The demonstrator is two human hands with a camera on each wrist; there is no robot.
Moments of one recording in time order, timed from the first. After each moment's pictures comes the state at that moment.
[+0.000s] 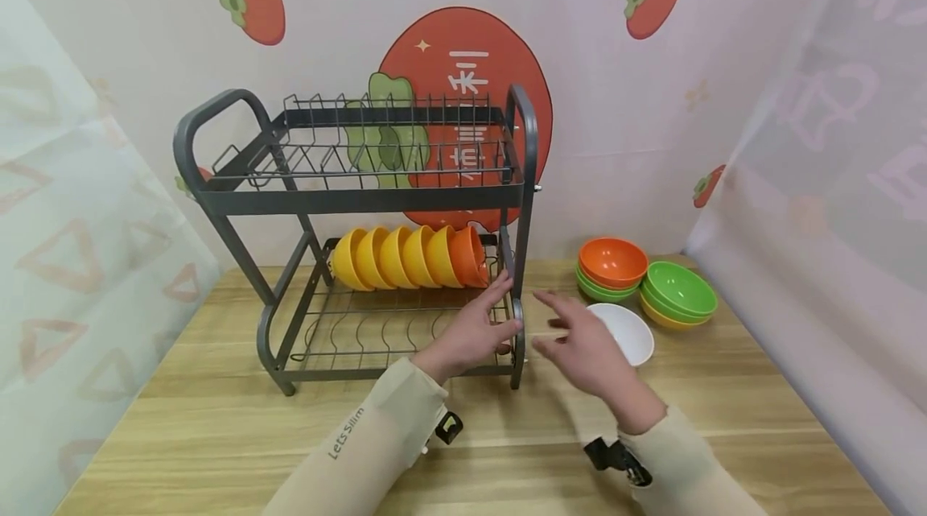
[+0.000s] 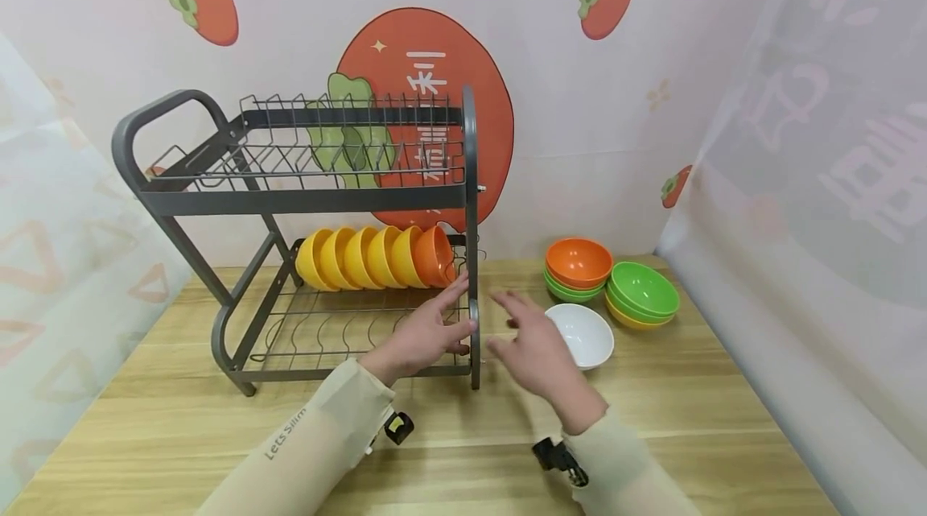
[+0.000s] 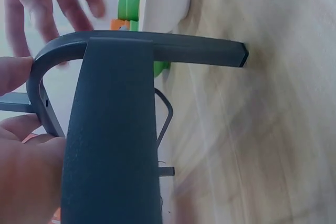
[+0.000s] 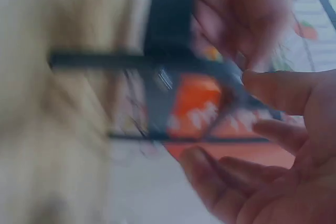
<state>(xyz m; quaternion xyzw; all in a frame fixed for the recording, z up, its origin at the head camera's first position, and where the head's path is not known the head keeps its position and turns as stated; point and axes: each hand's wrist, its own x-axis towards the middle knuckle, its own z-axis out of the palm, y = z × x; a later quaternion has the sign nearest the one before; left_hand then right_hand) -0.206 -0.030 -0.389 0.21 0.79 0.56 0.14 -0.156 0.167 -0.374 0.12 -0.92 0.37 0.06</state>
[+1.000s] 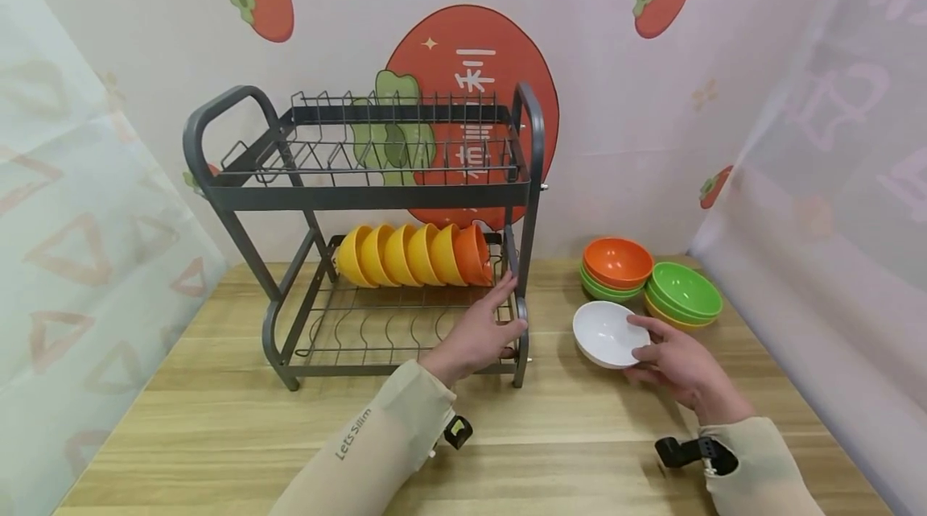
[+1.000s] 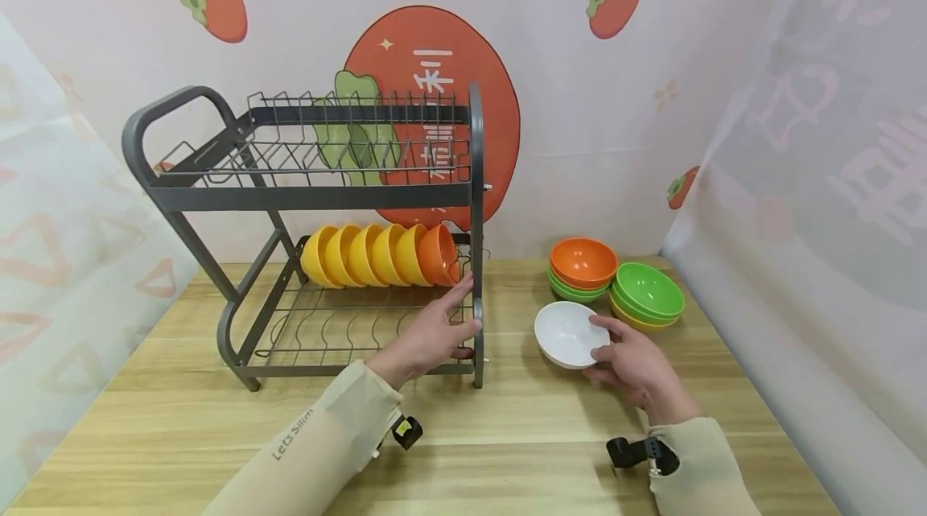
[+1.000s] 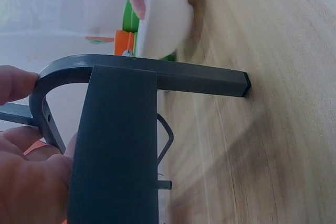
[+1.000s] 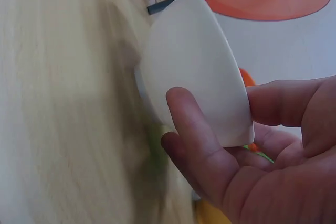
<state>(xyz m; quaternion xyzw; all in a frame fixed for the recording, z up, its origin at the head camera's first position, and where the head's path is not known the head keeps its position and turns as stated) -0.199 -0.023 -0.388 0.16 0.78 0.59 0.14 -0.170 0.293 -0.423 -0.04 -0.75 0.65 -0.12</state>
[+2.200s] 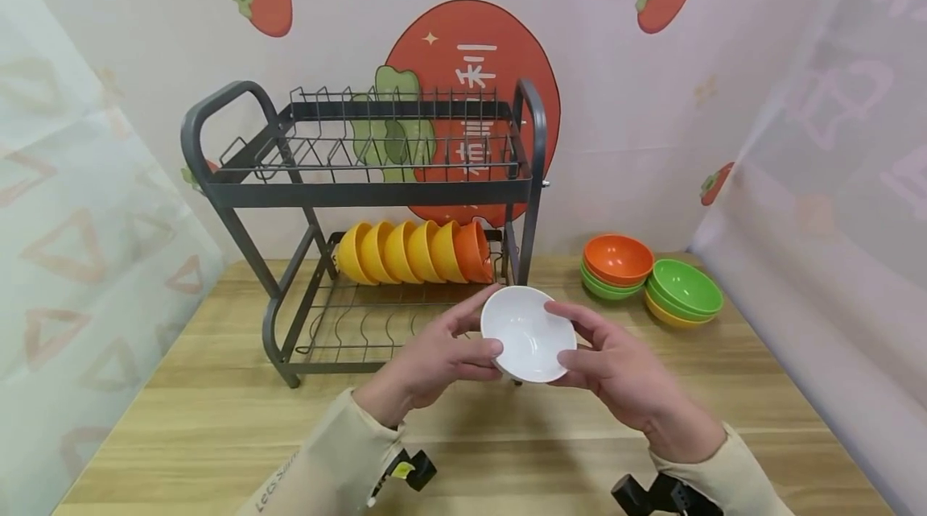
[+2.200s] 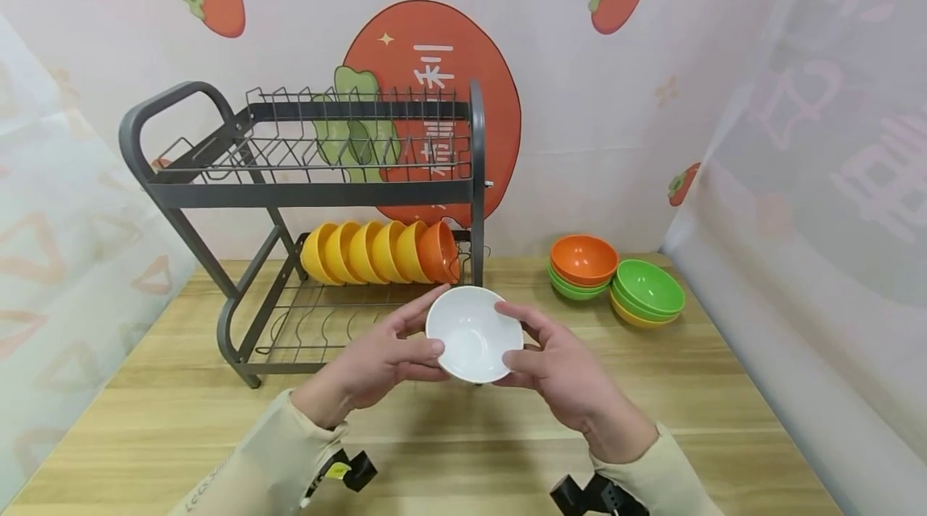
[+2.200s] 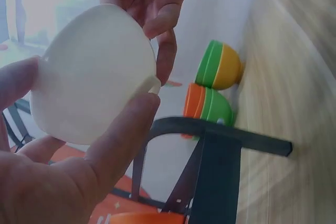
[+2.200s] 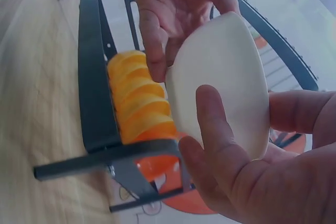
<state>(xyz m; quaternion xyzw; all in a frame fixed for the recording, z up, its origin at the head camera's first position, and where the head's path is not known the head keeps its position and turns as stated) -0.150 -0.074 -0.354 0.16 0.61 0.73 0.25 -0.123 0.177 -0.350 0.11 -0.63 0.75 -0.16</state>
